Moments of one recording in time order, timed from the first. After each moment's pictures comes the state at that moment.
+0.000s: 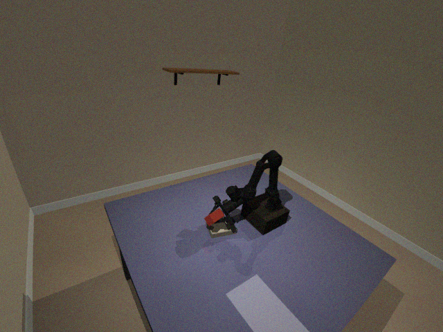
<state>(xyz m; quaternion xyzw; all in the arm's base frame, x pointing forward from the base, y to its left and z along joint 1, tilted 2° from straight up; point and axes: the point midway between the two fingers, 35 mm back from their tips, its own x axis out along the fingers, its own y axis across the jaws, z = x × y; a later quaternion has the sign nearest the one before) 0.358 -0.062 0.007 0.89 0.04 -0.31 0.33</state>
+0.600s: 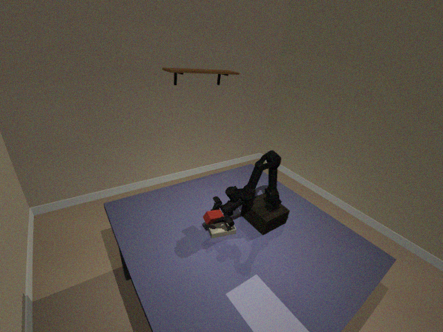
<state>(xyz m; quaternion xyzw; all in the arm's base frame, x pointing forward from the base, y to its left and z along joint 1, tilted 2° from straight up) 0.360 -0.062 0.003 0.94 -0.02 -0.32 0.15</state>
